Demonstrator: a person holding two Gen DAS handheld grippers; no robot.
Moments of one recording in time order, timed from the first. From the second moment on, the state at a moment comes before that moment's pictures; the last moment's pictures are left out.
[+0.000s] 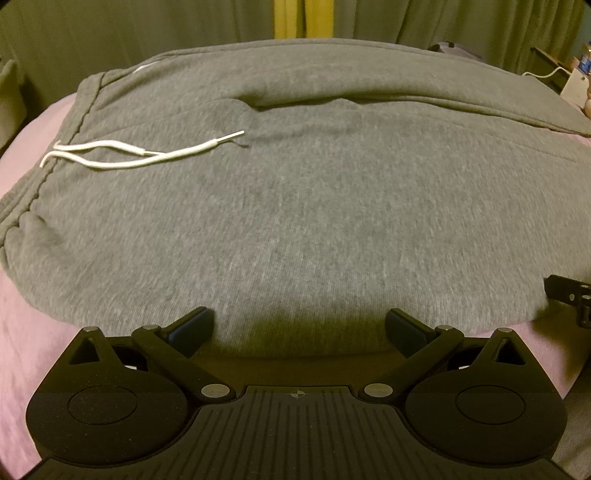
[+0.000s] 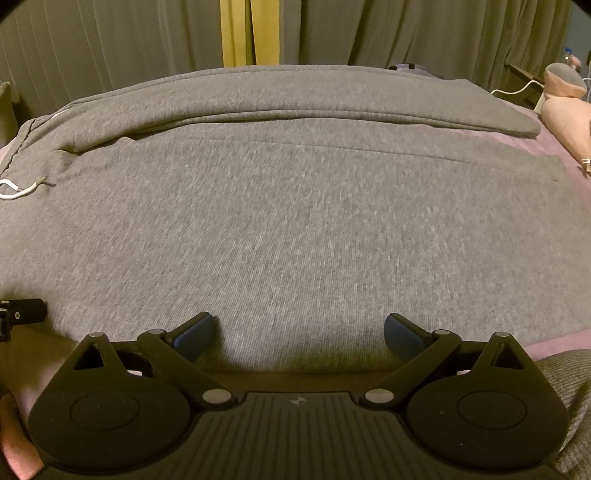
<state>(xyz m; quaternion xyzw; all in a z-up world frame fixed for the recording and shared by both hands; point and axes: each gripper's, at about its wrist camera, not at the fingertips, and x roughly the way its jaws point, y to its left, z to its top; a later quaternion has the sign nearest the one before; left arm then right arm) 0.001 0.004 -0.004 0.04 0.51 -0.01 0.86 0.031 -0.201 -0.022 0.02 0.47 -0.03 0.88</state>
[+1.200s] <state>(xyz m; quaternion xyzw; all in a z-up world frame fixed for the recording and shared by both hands) 0.006 0.035 0.003 -0.06 0.50 0.02 0.86 0.040 -0.198 -0.022 0.02 0.51 -0.01 0.86</state>
